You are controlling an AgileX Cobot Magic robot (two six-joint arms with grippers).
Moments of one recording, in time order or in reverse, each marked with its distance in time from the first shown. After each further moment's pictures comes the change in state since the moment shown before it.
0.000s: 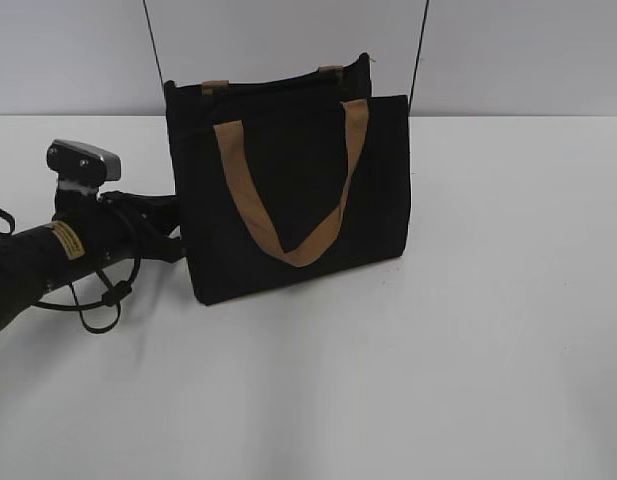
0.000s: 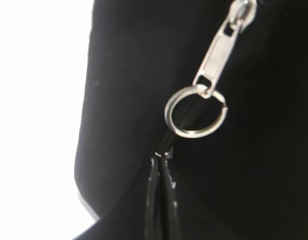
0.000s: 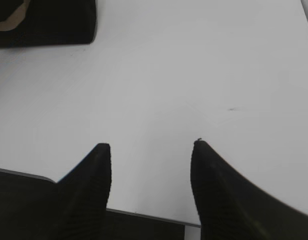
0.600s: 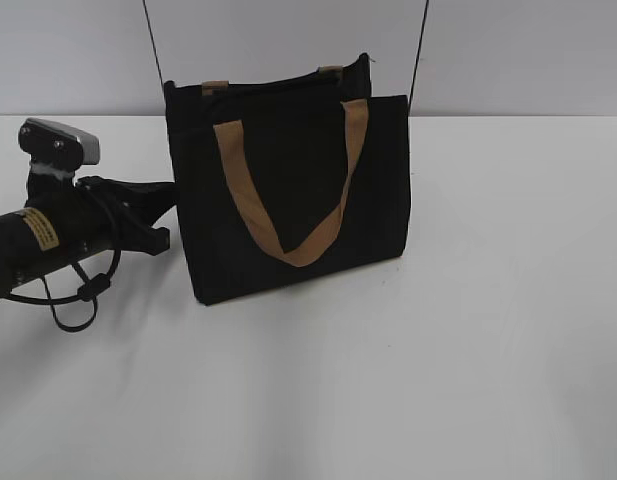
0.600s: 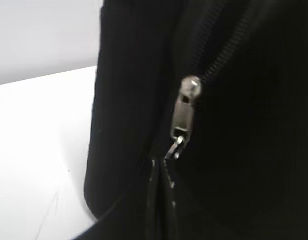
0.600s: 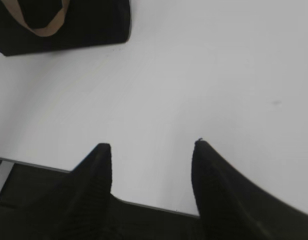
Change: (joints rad) left arm 0.000 -0.173 0.080 0.003 0.072 -0.002; right arm 0.000 0.062 0.000 0.117 -0.005 0.026
